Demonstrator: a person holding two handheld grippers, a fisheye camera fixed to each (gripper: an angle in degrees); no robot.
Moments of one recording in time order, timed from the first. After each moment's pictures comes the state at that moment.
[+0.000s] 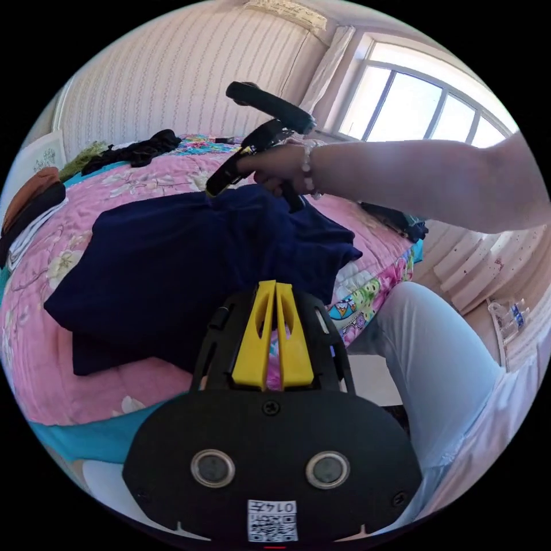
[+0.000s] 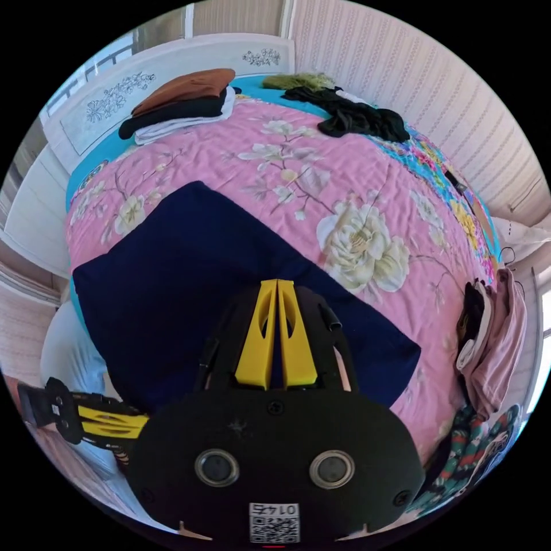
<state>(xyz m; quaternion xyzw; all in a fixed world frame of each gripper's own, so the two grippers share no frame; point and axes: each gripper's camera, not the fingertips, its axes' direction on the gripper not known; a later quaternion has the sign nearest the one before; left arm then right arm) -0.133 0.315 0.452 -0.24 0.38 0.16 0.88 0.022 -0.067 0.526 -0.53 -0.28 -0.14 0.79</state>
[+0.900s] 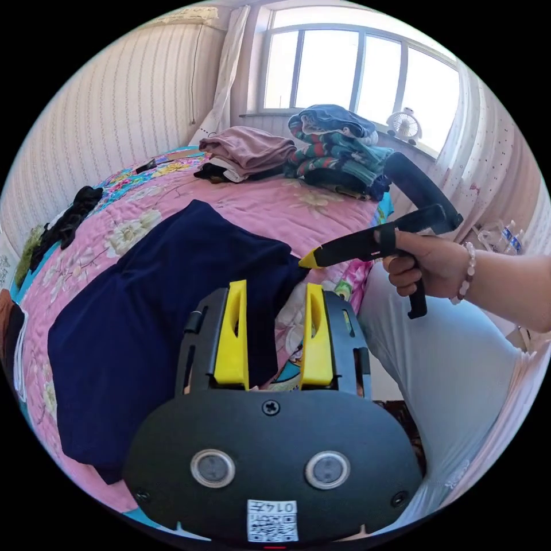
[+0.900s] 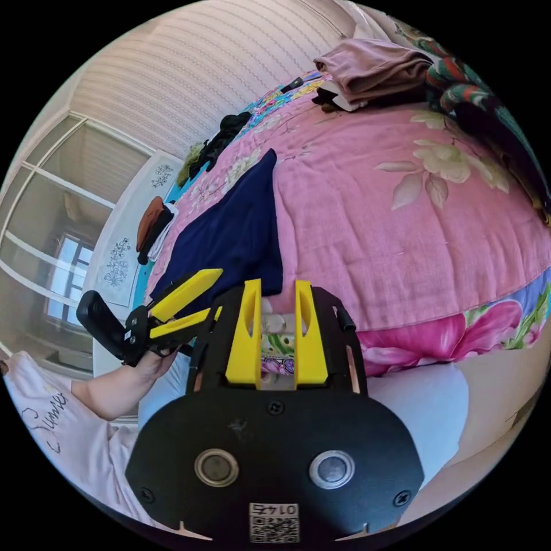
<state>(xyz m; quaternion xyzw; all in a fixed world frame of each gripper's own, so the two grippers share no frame) 0.003 0.371 0.426 -0.19 0.44 0.31 0.82 0.341 0.025 0.371 -0.53 -0.25 0.34 0.73</state>
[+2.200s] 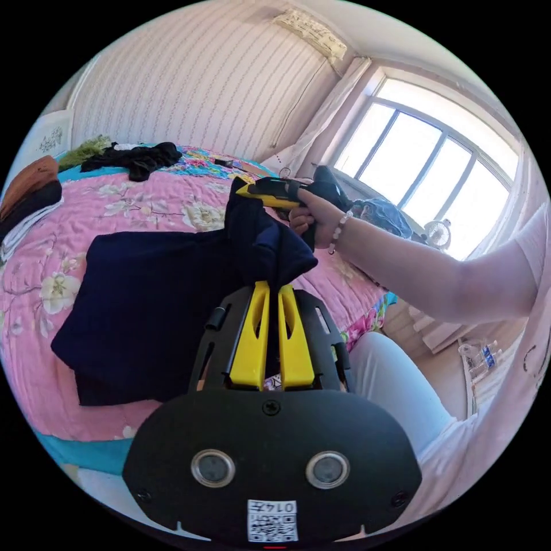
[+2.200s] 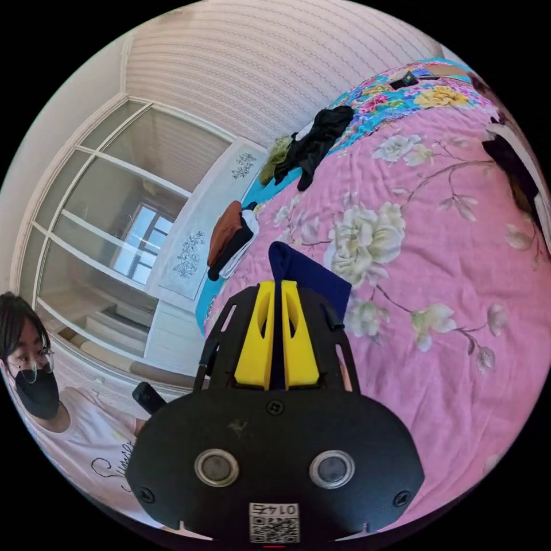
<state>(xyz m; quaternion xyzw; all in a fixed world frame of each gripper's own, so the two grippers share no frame) -0.192 0.271 0.446 -0.20 0.42 0.01 0.89 0.234 -0.073 0.613 -0.46 -0.46 0.30 0.70</state>
